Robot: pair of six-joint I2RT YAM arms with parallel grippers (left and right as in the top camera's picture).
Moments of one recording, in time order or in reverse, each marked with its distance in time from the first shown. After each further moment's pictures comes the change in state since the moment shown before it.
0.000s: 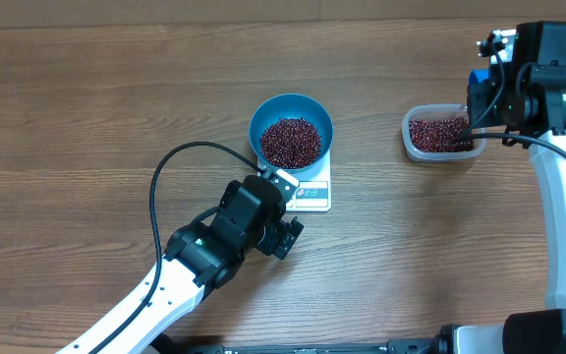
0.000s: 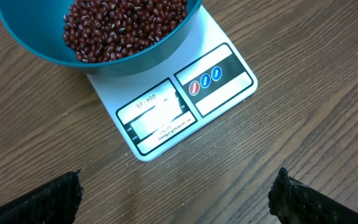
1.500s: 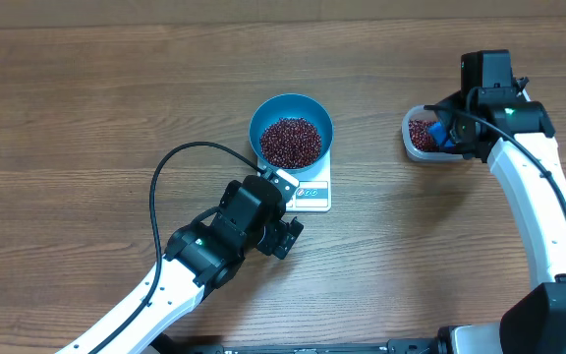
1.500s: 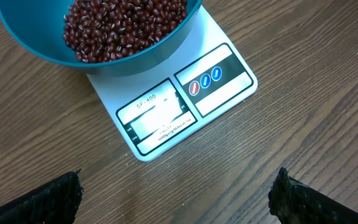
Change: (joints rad) left arm 0.000 0.000 0.000 0.000 0.000 0.000; right arm 0.093 0.023 -0.241 0.188 0.087 1.262
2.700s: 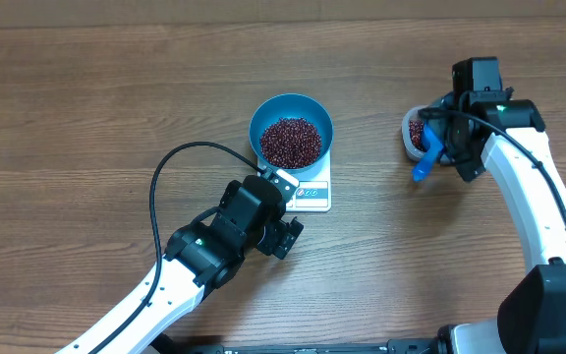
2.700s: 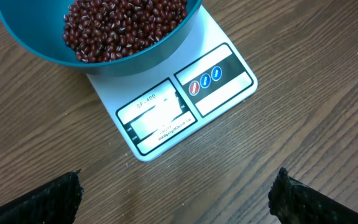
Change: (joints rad) left arm 0.000 0.000 0.000 0.000 0.000 0.000; right arm 0.000 0.047 -0.011 -0.128 -0.035 -0.105
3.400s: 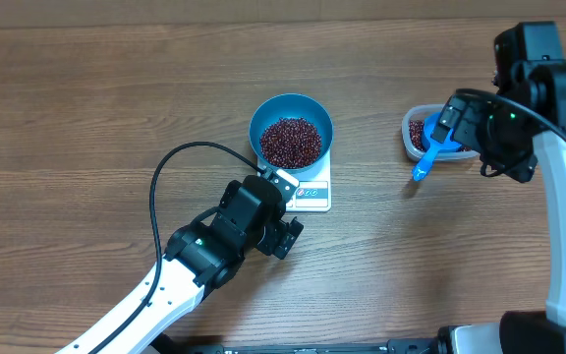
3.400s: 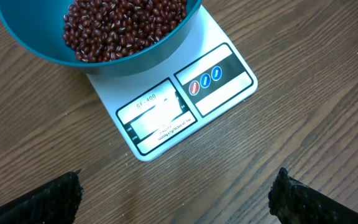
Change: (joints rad) left arm 0.000 0.000 0.000 0.000 0.000 0.000; right arm 0.000 -0.052 0.534 -0.686 -0.156 -0.465
